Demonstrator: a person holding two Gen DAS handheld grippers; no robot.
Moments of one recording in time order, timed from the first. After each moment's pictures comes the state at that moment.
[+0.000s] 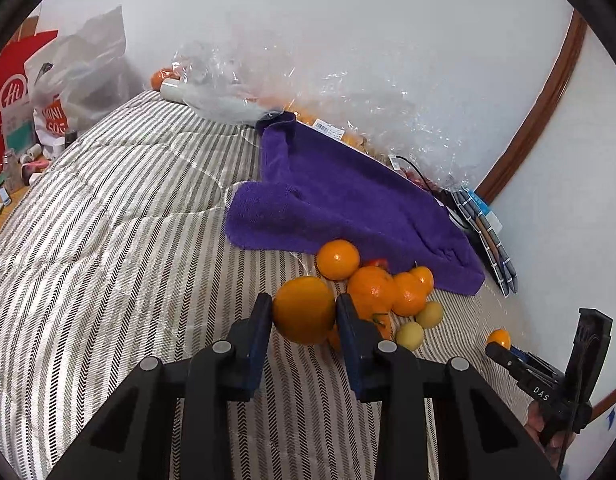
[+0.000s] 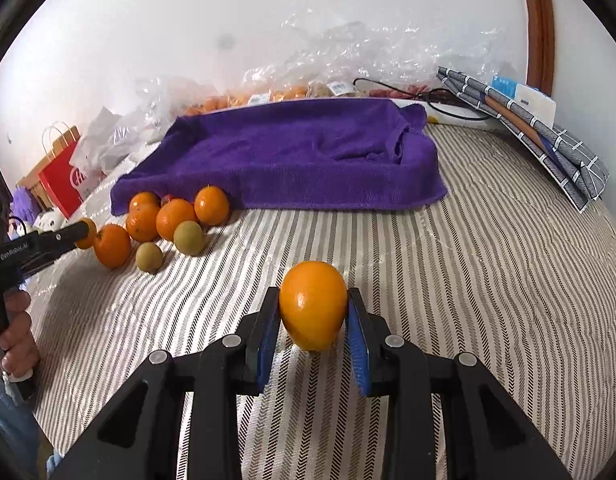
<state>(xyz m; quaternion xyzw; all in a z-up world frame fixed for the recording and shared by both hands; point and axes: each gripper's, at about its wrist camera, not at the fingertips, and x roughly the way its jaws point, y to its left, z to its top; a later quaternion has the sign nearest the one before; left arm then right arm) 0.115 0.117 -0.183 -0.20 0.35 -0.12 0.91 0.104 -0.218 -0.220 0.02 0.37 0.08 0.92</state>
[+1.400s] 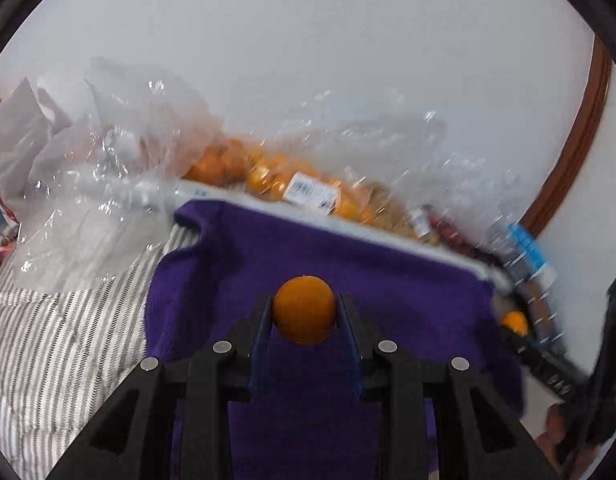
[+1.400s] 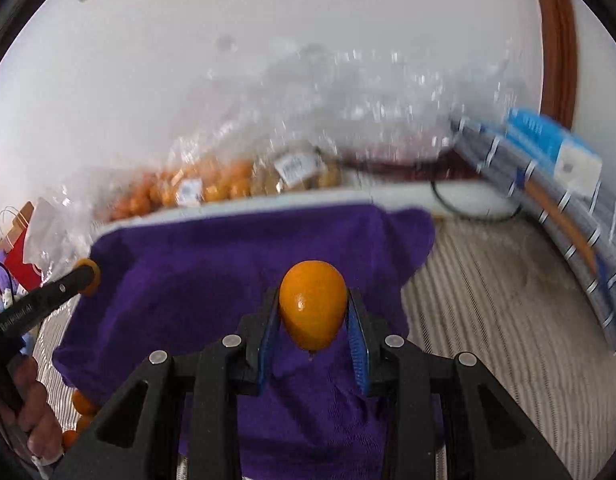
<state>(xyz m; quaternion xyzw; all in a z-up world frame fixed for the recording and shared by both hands) 0.292 0.030 -0.140 -0.14 0.36 -0.05 0.92 0.301 -0.239 -0.179 0.07 0.37 0.04 0.92</state>
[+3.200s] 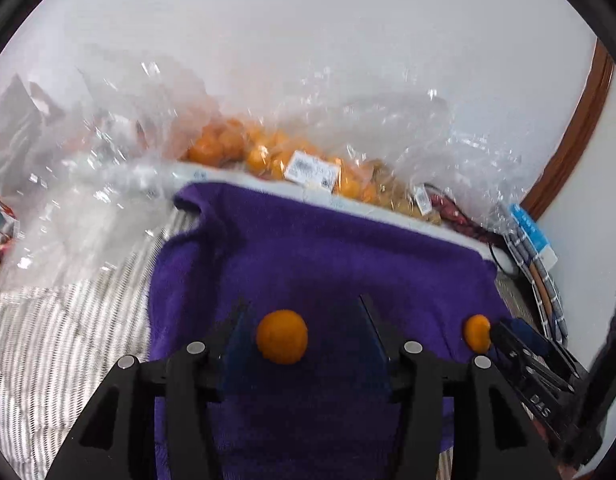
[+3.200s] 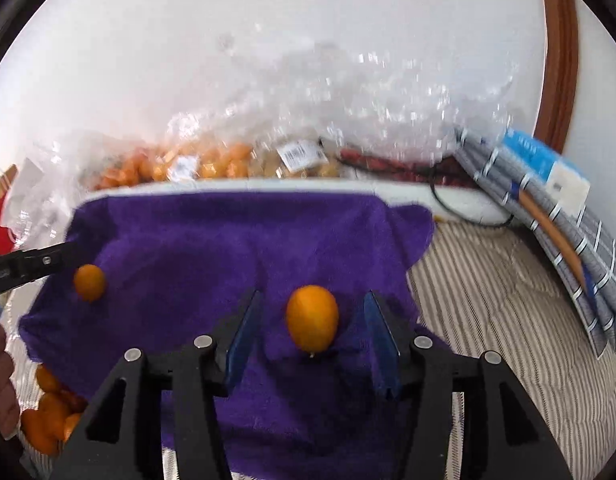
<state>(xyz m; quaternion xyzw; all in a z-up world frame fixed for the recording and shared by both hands) 0.290 0.034 -0.137 -0.13 0.38 -0.06 0.91 0.285 -0.217 -0.187 0.00 0.34 0.01 0.94</state>
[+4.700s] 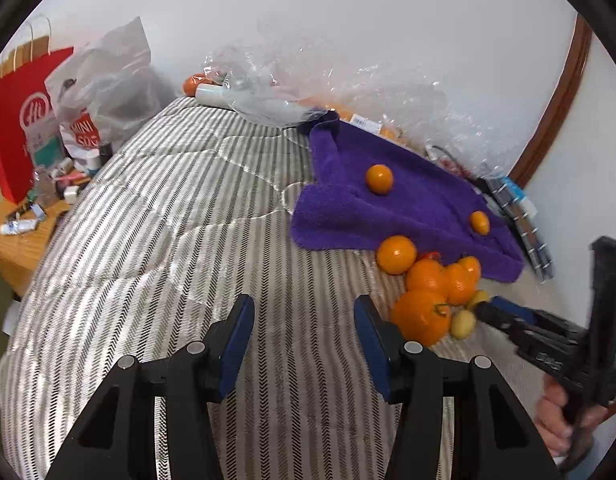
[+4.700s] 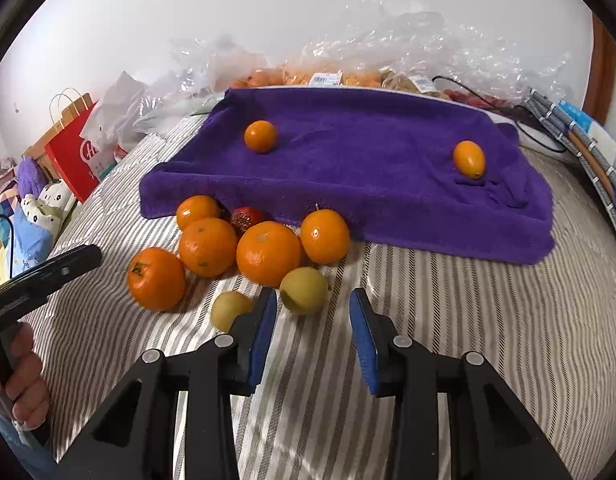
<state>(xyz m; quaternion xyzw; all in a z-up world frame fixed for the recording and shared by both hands) 0.116 0.144 -0.183 -0.16 0.38 -0.08 0.91 0.160 -0.113 -0.217 -0.02 0.42 0.11 0.90</state>
